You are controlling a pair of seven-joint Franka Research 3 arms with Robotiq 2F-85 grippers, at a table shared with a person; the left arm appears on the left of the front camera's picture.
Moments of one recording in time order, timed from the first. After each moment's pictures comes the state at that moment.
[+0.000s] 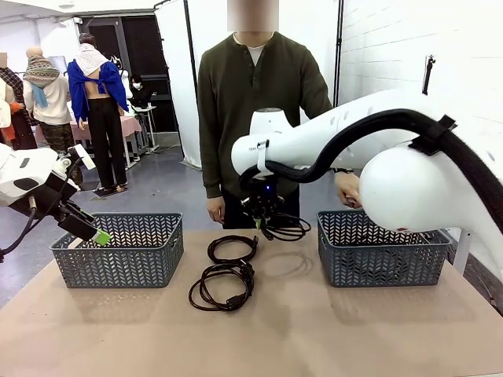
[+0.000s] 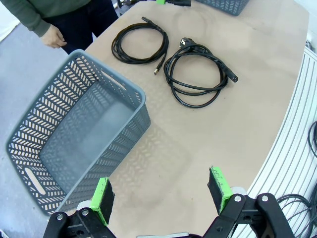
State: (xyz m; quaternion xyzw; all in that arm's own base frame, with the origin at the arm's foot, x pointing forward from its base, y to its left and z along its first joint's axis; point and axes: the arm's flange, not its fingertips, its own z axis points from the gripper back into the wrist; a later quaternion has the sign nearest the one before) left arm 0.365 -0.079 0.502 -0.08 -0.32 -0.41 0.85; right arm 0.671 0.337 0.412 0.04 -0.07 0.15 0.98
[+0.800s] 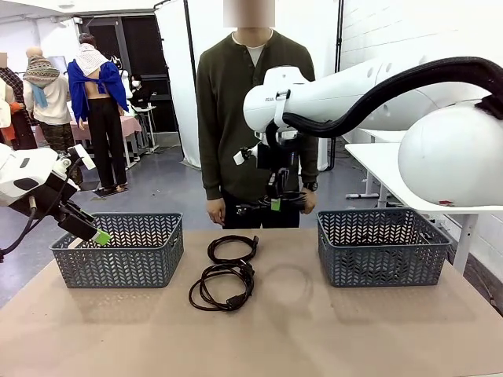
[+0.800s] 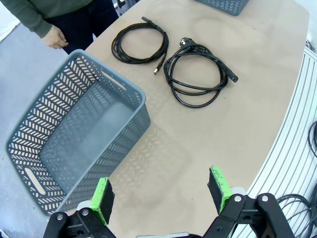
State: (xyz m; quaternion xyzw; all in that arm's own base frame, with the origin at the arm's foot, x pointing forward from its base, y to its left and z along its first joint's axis) left arm 0.365 -0.079 0.502 -0.08 -0.32 -0.41 0.85; right arm 0.639 0.289 0.491 0.02 -0.02 0.57 0.82
